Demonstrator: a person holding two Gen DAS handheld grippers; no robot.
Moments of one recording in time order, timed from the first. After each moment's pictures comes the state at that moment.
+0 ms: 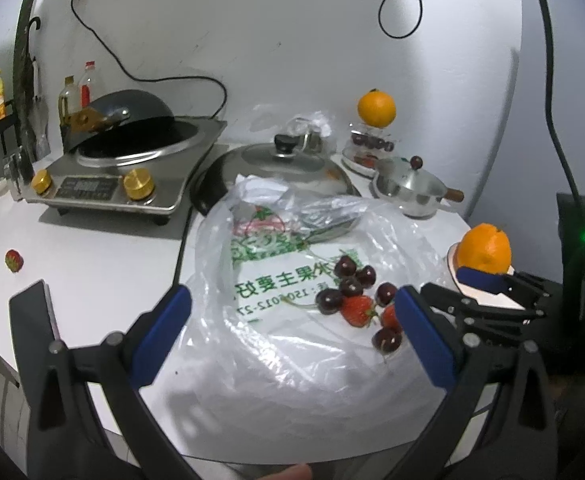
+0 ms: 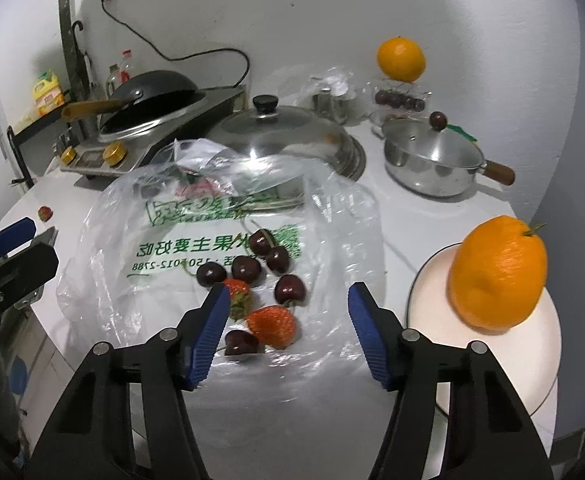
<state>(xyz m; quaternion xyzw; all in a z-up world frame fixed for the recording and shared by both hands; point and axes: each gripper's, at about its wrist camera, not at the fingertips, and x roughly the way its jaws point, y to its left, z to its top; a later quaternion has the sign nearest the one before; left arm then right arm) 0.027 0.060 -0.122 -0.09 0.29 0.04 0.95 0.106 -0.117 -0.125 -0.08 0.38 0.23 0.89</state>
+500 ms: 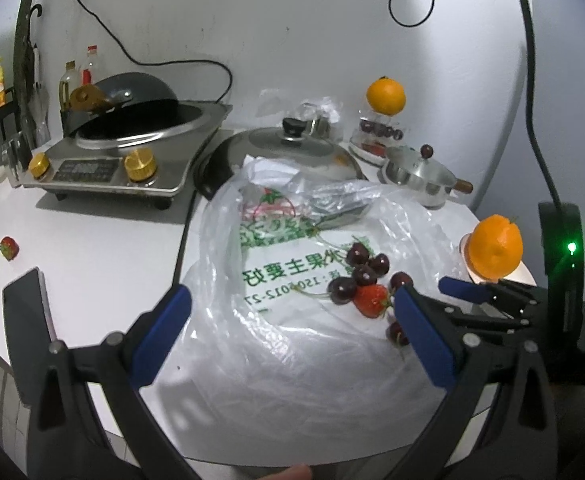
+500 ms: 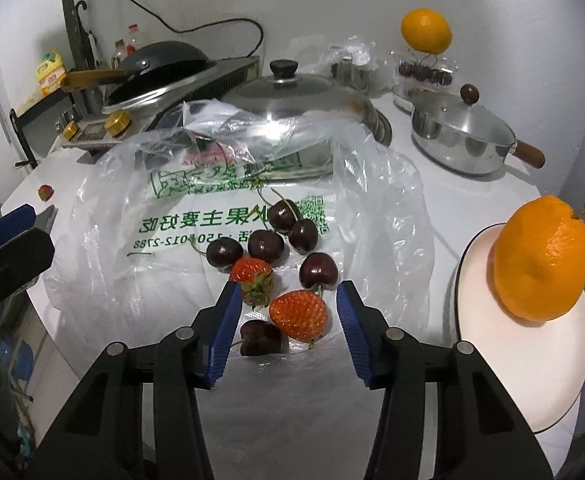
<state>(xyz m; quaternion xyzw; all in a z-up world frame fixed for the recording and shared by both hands) 0.036 0.068 -0.139 -0.10 0.31 0.04 0.95 0.117 -0.098 -0.156 -0.09 0.41 0.24 0.87</state>
